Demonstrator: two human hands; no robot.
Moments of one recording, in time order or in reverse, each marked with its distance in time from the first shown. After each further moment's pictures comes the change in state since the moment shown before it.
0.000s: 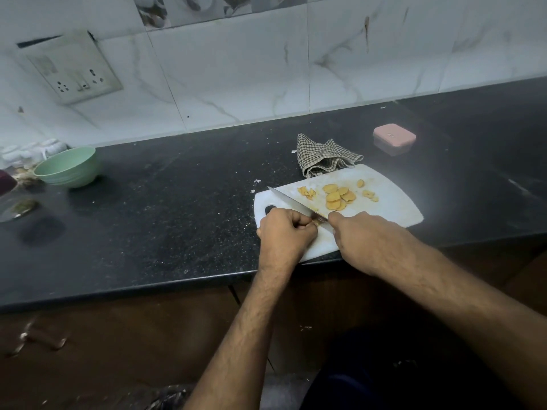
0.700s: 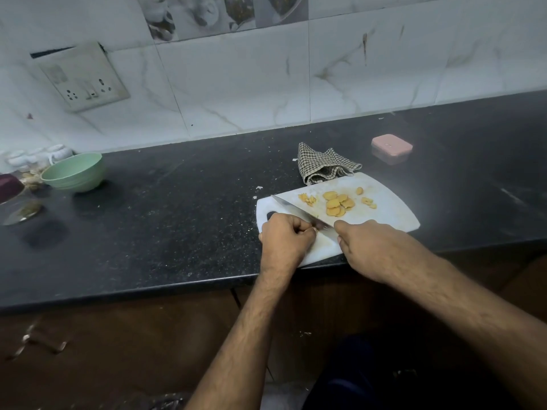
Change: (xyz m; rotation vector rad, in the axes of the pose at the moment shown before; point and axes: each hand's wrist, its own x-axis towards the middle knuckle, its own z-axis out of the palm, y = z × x) left_hand -0.002 0.001 -0.002 0.000 -0.003 -0.006; right_hand -0.013 0.006 -0.003 0.001 0.009 0.021
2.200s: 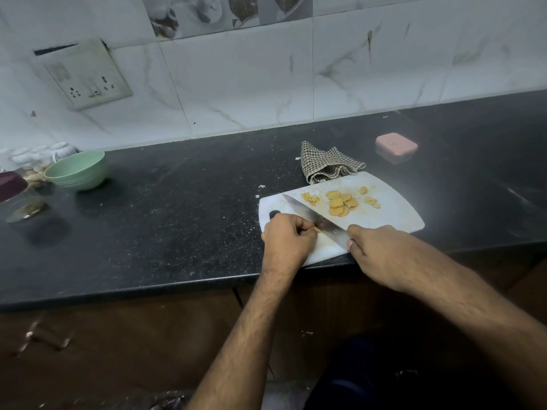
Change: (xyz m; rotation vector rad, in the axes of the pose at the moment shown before) left_hand 0.001 -0.004 0.000 0.006 0.002 -0.006; right_hand -0.012 0.005 -0.003 0.097 -0.045 0.002
